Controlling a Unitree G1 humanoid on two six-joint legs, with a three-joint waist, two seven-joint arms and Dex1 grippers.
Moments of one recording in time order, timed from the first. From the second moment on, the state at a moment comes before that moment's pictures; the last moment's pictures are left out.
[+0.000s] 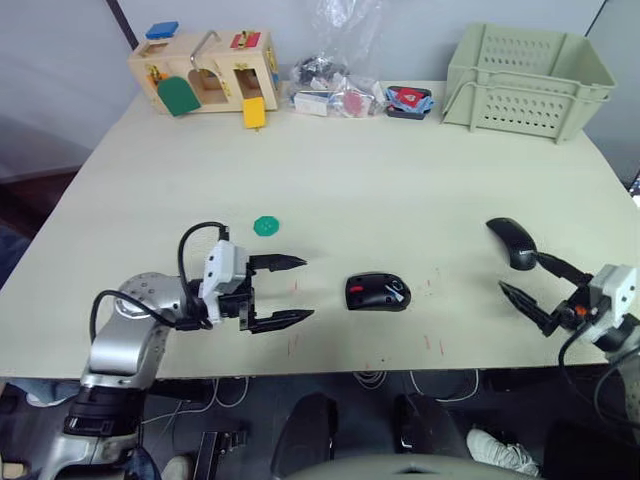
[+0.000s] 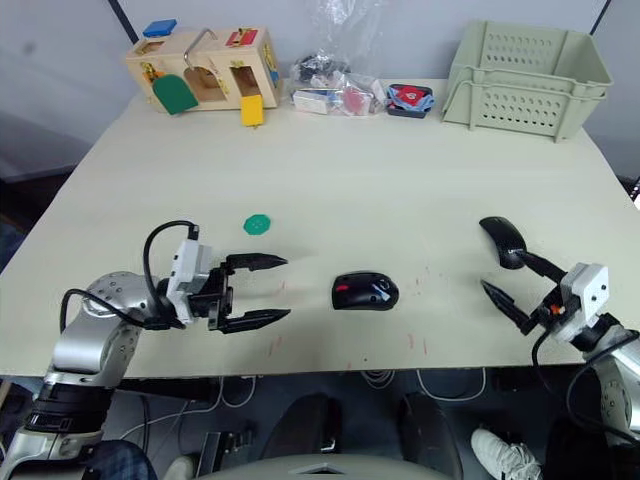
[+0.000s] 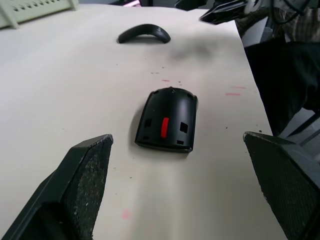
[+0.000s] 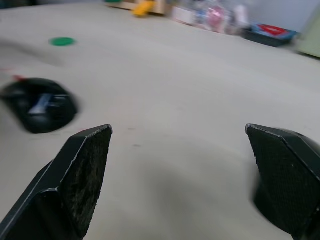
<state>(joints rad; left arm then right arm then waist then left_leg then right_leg) -0.13 0.73 0.08 -0.14 -0.50 0.16 -1.33 0.11 -0.58 -0.34 0.02 0.51 -0.05 0.92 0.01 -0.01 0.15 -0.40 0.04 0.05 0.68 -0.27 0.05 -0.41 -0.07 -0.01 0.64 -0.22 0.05</state>
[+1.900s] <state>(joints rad) -0.16 0.77 0.16 -0.13 -0.59 0.16 -1.40 -0.14 -0.62 -0.27 0.06 0.36 0.50 0.58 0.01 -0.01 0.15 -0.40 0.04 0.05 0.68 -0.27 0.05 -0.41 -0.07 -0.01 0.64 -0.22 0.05</state>
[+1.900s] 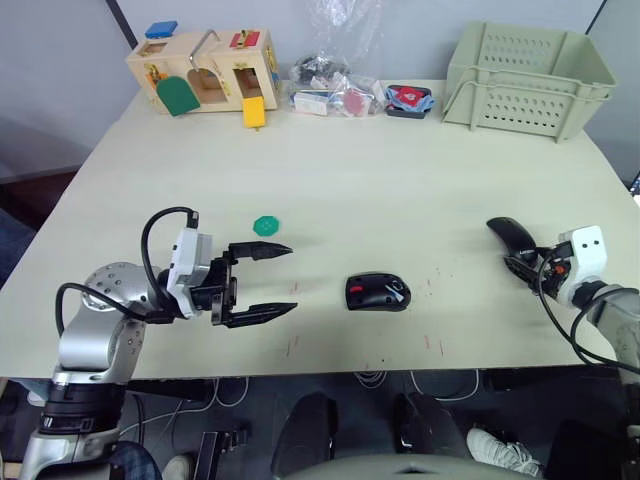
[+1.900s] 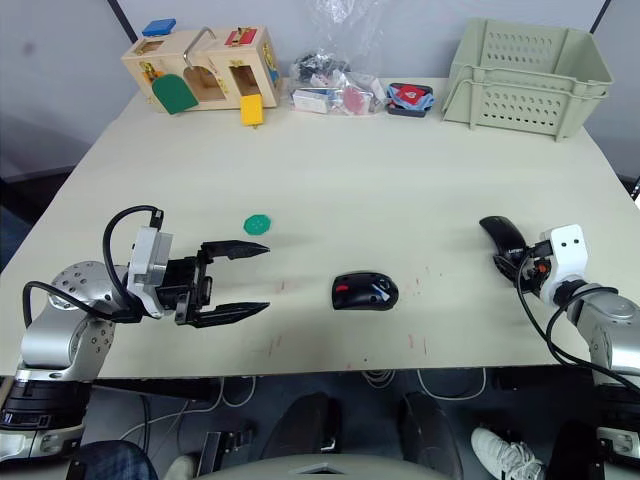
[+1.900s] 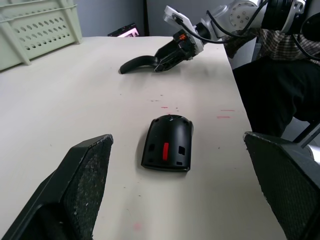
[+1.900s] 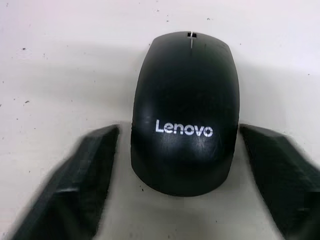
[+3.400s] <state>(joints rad) -0.22 0.77 0.12 -0.01 -0.57 0.12 -1.51 -0.32 -0.89 0.10 -0.40 0.44 0.63 1.07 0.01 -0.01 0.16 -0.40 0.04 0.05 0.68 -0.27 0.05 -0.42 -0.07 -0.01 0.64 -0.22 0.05</state>
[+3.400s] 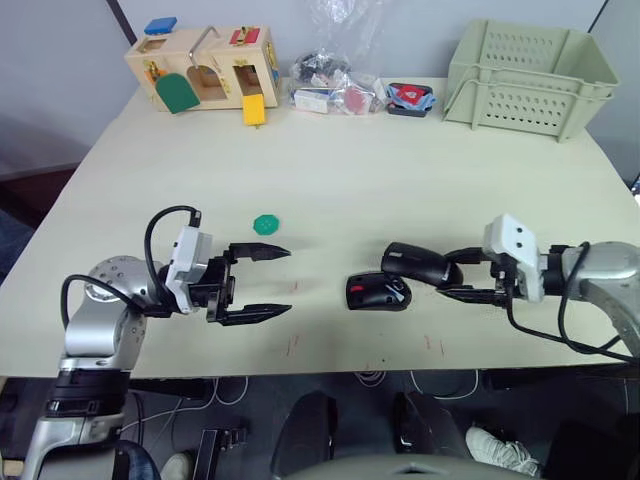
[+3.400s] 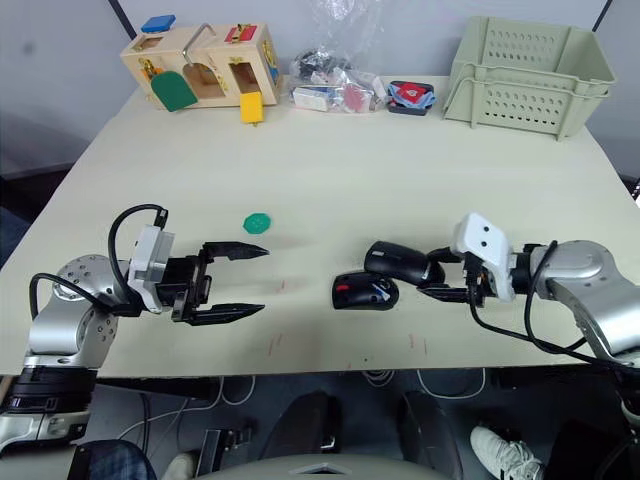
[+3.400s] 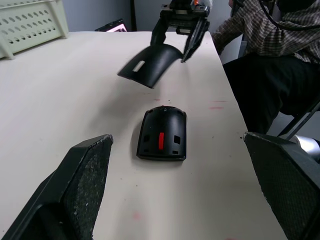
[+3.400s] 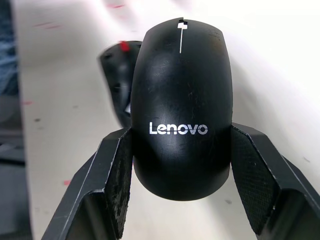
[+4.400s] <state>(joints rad) -0.26 0.80 0.11 0.05 -0.57 0.12 -1.55 -0.76 -0.77 0.56 -0.34 0.24 0.82 1.15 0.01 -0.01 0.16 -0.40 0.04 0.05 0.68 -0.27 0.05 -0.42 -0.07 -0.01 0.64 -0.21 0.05</state>
